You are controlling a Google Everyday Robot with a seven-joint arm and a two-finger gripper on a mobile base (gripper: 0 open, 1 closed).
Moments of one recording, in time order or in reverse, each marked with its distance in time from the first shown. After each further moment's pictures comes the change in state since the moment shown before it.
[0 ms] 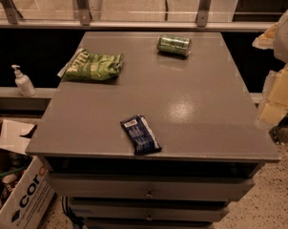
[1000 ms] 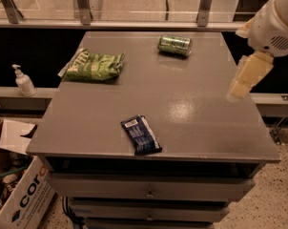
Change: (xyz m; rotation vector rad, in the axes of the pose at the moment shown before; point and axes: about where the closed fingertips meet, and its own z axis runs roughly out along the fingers) arm -0.018 -0.076 0.047 0.075 -0.116 0.039
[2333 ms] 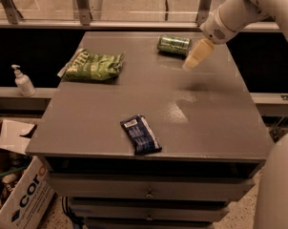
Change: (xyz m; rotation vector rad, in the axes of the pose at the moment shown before) arm -0.054 -0.143 0.145 0.003 -0.220 0.124
